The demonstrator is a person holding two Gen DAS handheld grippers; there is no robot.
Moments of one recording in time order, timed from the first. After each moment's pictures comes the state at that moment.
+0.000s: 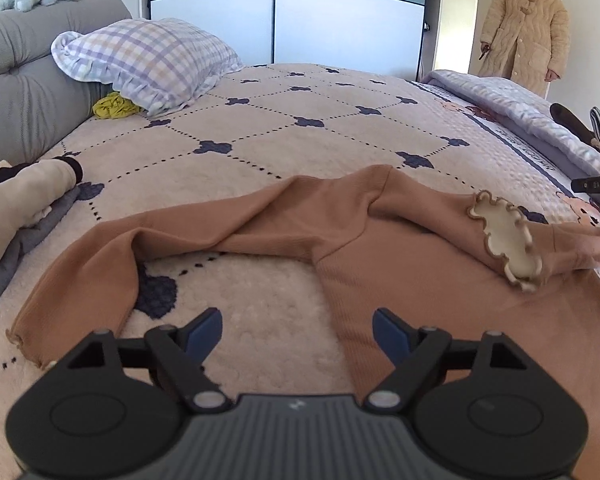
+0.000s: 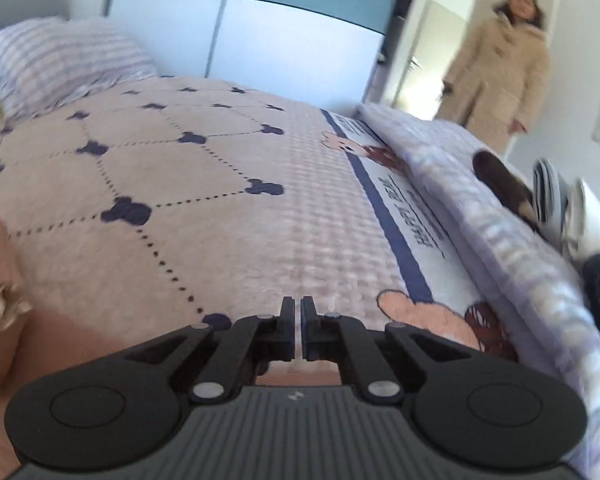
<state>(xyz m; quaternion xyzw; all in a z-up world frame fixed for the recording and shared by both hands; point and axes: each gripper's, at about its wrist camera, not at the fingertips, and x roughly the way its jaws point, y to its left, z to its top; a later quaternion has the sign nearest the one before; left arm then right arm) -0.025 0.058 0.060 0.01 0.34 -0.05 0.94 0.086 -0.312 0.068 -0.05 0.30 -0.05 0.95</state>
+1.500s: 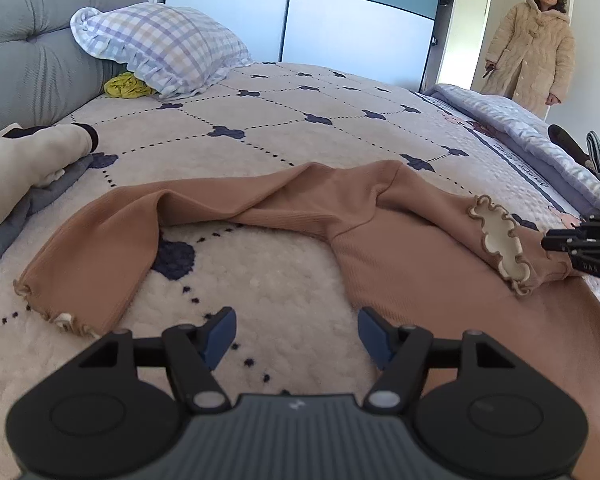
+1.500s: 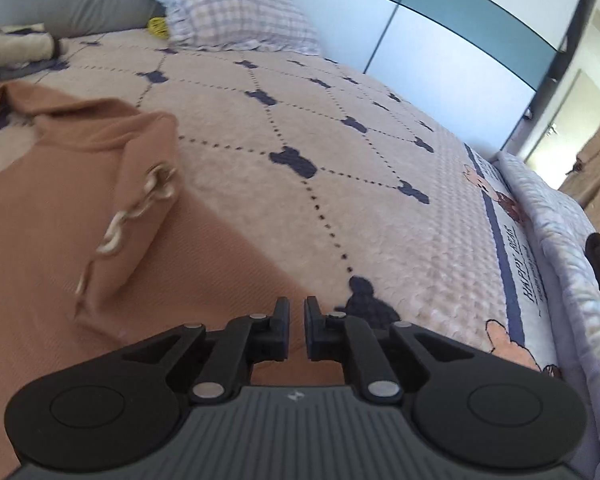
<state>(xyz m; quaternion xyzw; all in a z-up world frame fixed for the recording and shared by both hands) -0.046 0.077 0.052 -0.04 0.34 -0.07 0.94 0.037 -0.250 0.034 -0.23 0.31 0.15 0.91</state>
